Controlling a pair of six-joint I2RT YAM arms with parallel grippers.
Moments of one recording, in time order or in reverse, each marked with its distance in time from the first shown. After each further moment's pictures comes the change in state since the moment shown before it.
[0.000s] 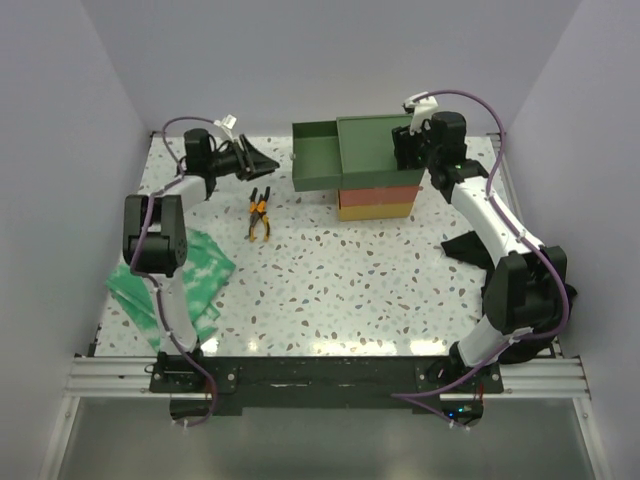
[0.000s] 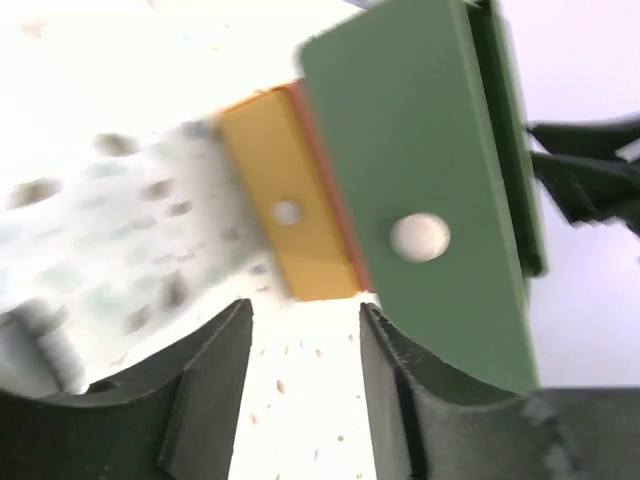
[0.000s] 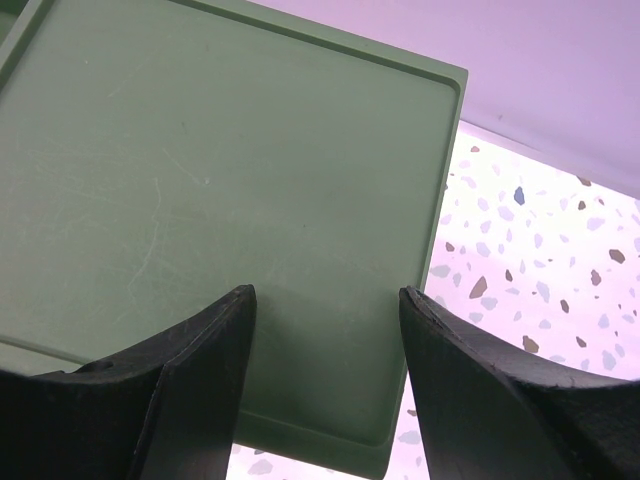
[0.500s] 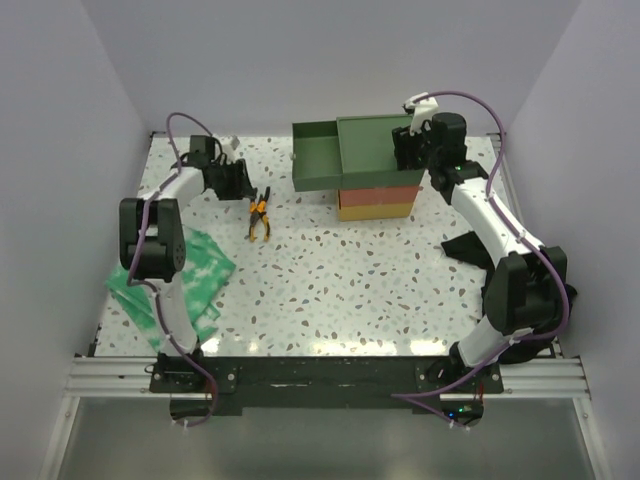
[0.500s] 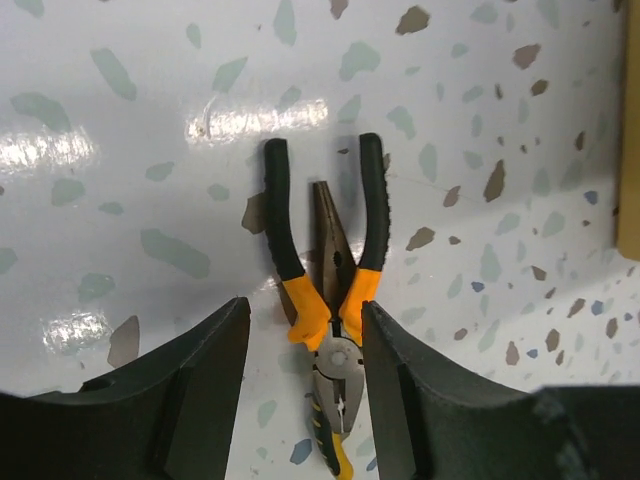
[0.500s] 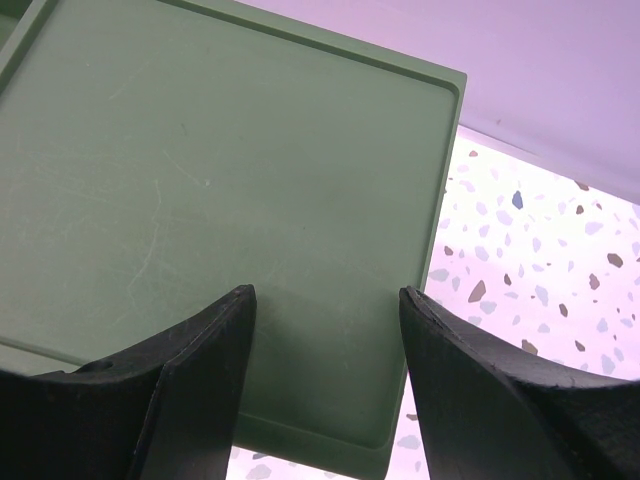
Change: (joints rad) left arm -0.001 -0.074 0.071 -0.763 -0.602 0.639; right arm 0.000 -0.005 -0.016 0.024 0.000 -0.003
